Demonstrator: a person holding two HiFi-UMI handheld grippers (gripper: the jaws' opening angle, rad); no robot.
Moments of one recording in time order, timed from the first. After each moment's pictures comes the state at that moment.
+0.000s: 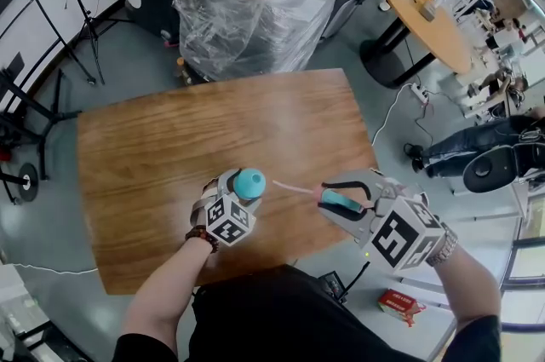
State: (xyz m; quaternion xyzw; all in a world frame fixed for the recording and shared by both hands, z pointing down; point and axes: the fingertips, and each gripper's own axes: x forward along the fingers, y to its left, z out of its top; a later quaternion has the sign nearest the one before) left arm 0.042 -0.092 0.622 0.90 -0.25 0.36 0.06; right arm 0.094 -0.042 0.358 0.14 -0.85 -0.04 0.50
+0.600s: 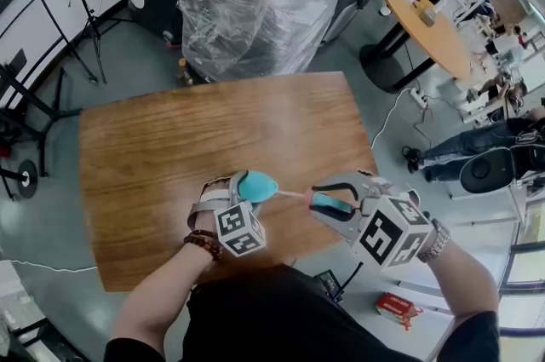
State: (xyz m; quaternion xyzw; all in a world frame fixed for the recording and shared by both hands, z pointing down) left arm 0.042 -0.074 0.580 0.86 -0.22 0.45 -0.06; right arm 0.086 -0.033 0.373 0.11 -0.85 -0.05 0.52
